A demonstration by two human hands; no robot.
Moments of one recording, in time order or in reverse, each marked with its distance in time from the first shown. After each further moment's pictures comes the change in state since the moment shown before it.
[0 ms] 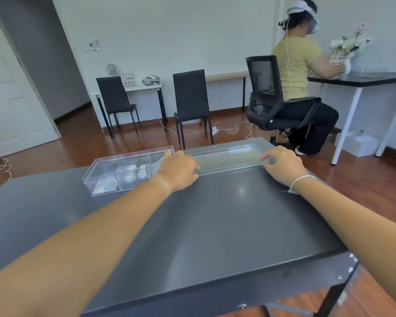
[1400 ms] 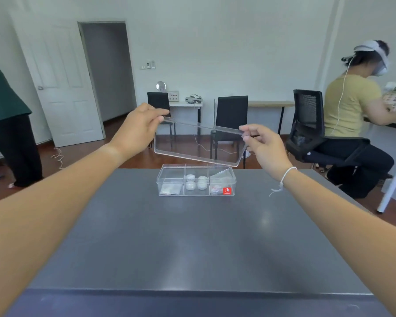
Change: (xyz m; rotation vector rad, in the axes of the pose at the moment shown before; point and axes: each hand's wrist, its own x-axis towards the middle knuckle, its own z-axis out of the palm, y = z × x) left_hand -0.115 -0.179 -0.106 -0.409 0.696 -0.207; right_hand -0.012 -0.205 -0.015 0.844 0.089 -0.402
